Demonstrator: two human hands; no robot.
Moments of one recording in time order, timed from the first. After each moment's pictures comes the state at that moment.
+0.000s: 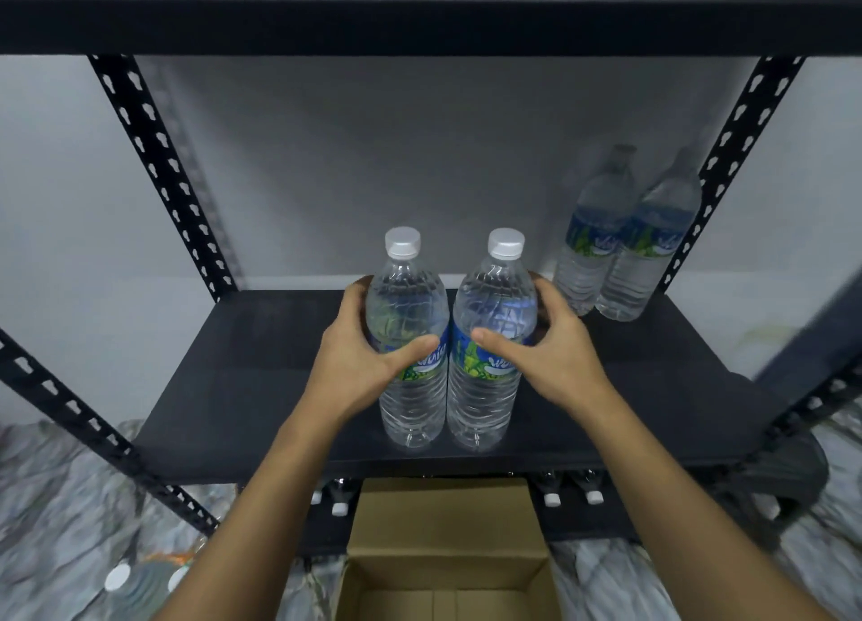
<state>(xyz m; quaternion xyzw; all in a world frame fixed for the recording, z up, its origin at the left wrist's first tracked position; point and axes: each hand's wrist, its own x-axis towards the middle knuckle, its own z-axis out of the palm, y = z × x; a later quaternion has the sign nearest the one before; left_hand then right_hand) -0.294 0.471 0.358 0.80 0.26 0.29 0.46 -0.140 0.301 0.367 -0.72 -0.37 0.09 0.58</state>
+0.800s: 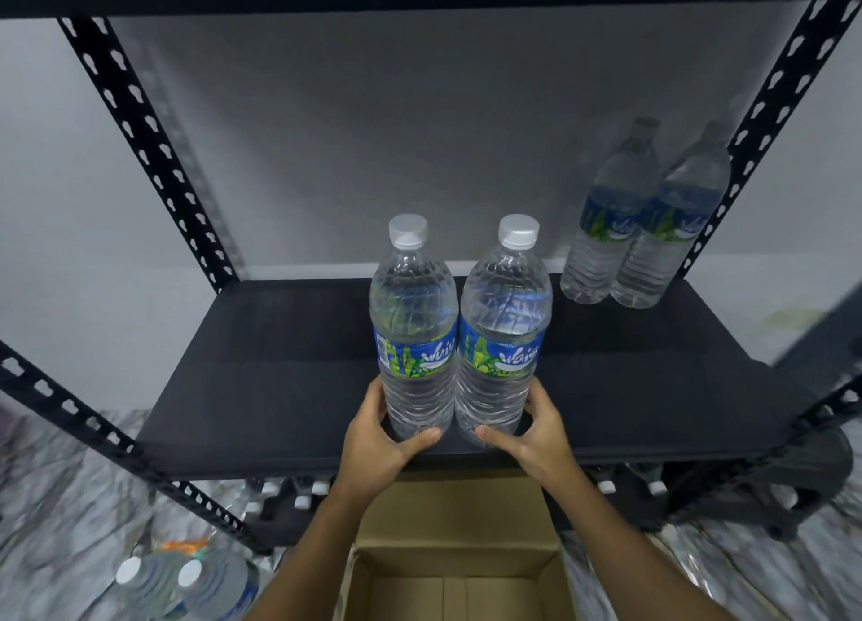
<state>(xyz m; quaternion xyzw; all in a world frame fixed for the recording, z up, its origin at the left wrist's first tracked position) -0.301 0.460 0.213 0.74 0.27 0.26 0.56 -0.140 0.298 0.207 -0.73 -0.29 0.18 0.59</state>
